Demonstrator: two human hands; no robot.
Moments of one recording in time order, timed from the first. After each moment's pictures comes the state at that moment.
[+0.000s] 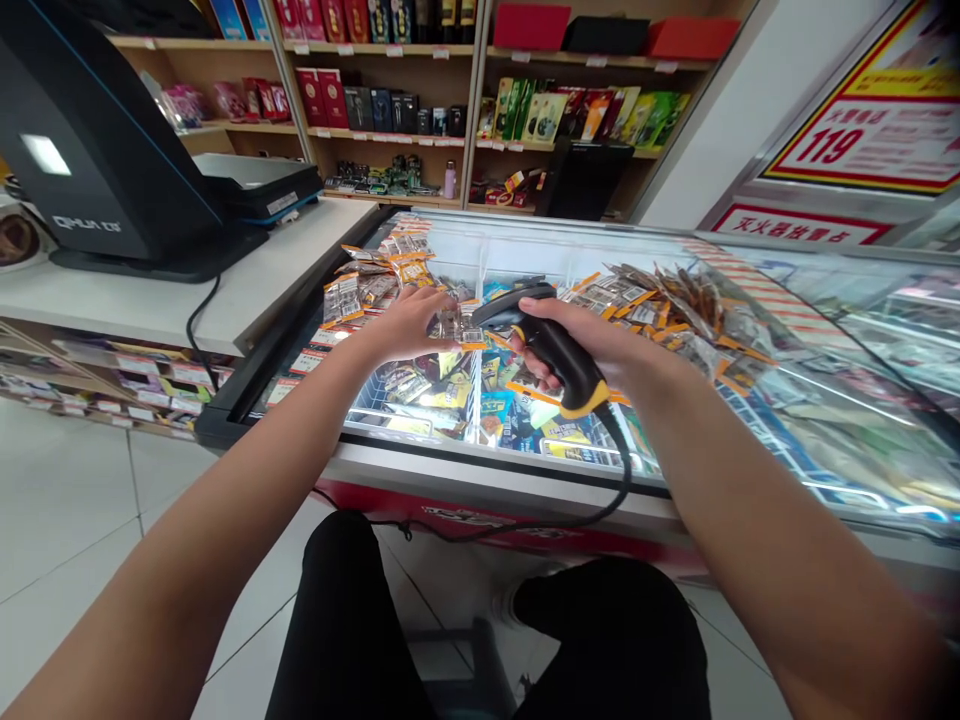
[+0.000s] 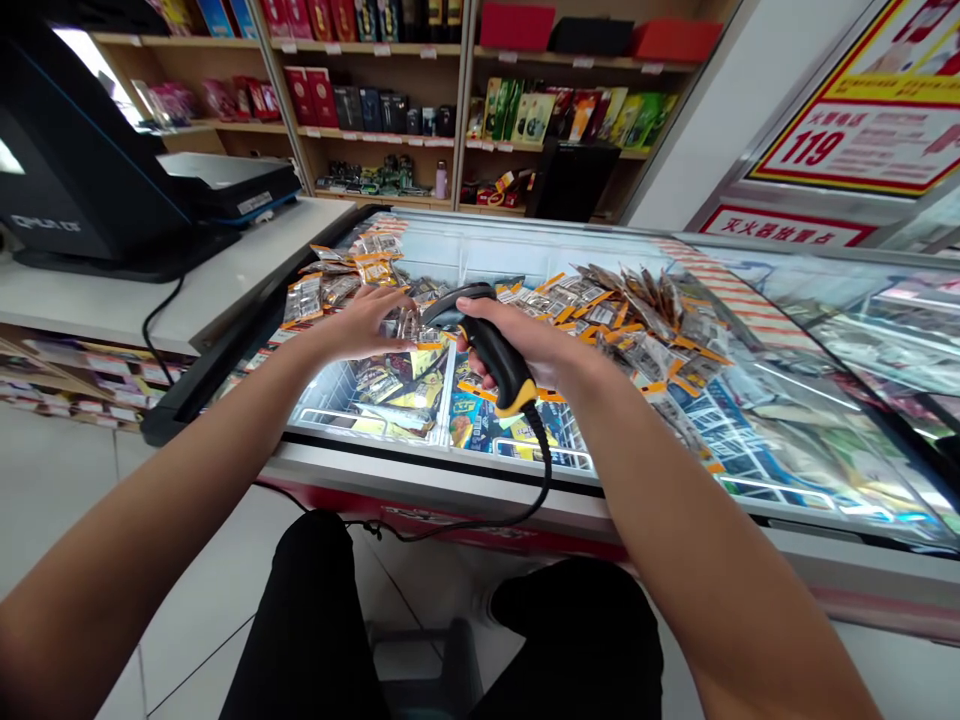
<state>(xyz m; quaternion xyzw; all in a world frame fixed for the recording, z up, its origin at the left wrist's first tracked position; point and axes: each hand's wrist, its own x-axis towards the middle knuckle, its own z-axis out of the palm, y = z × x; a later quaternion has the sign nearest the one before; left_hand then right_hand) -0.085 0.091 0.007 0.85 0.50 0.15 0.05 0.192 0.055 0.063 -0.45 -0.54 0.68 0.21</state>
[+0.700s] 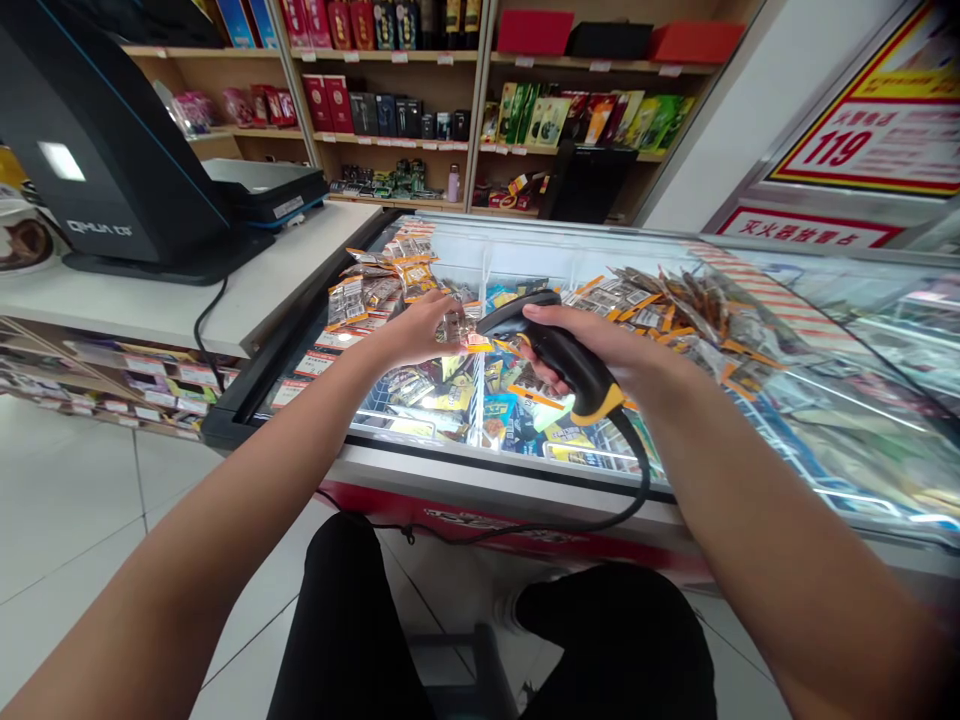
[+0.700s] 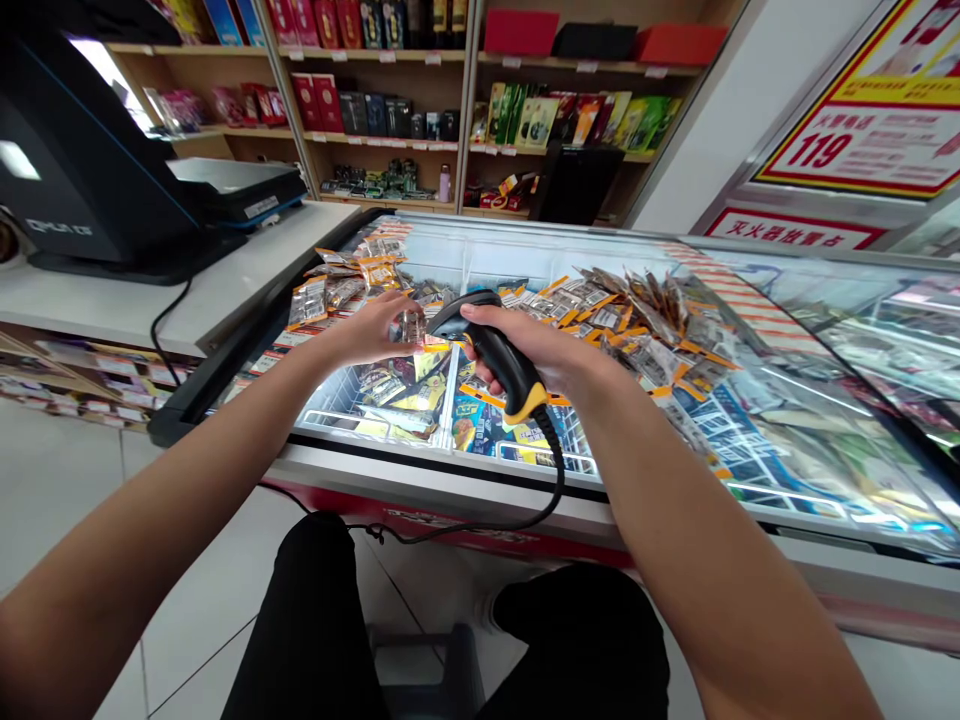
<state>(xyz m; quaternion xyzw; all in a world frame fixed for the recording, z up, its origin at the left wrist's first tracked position) -0.078 0.089 0.003 0.84 0.49 0.20 0.13 0.196 0.056 0.066 -0.45 -0.56 0.67 0.19</state>
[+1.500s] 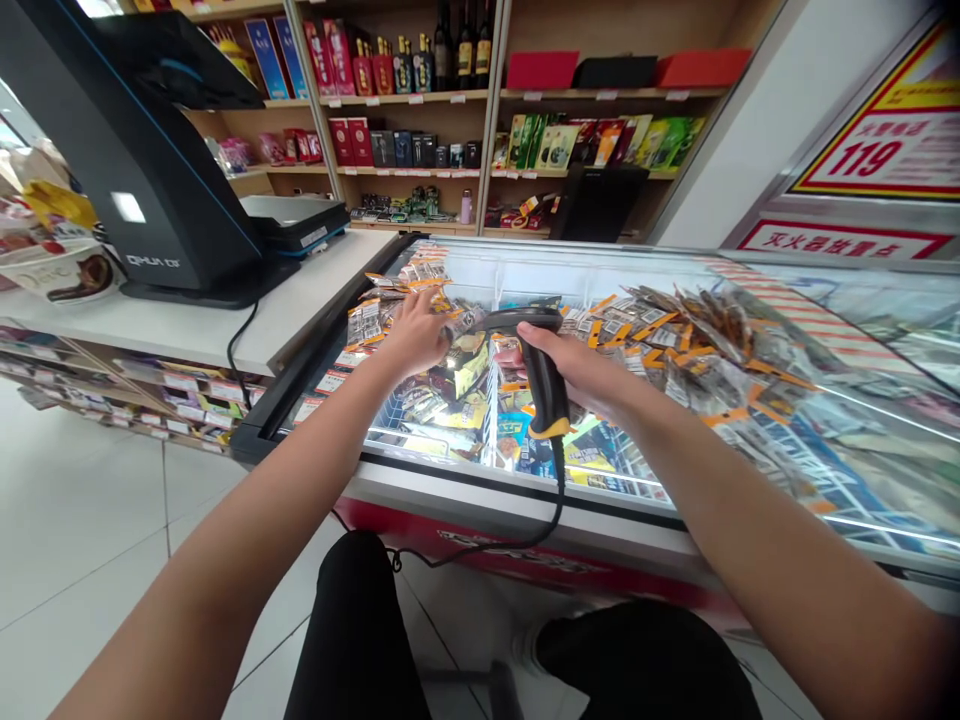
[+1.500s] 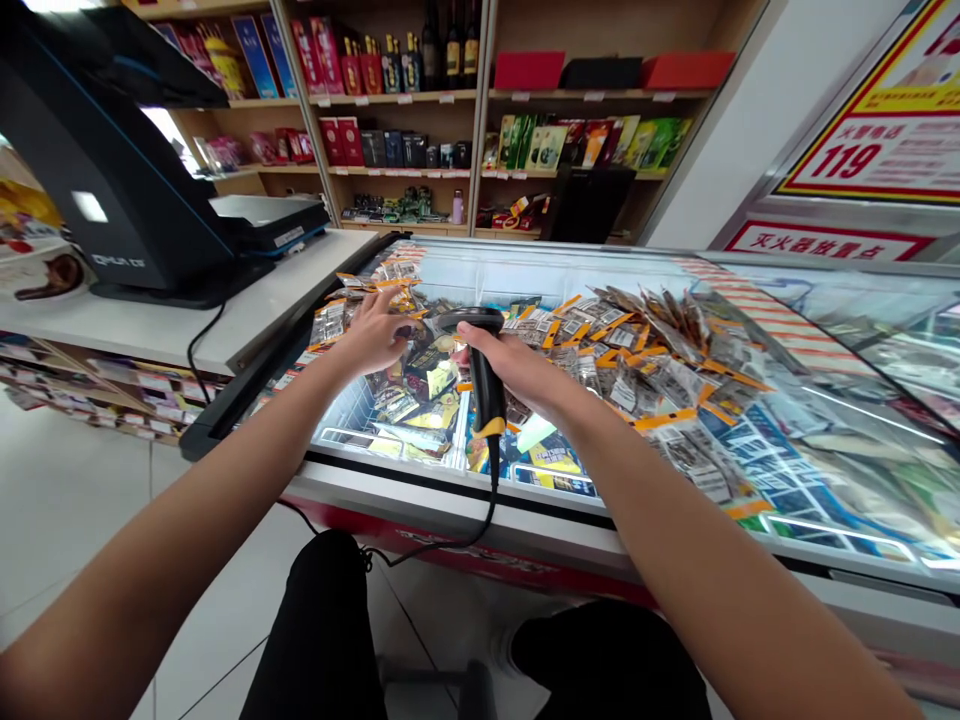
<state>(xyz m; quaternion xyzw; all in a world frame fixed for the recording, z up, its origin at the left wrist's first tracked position) -0.084 0.094 0.008 0.79 0.58 0.17 -0.05 0.174 0.061 0.040 -0.47 -0.59 0.58 0.30</state>
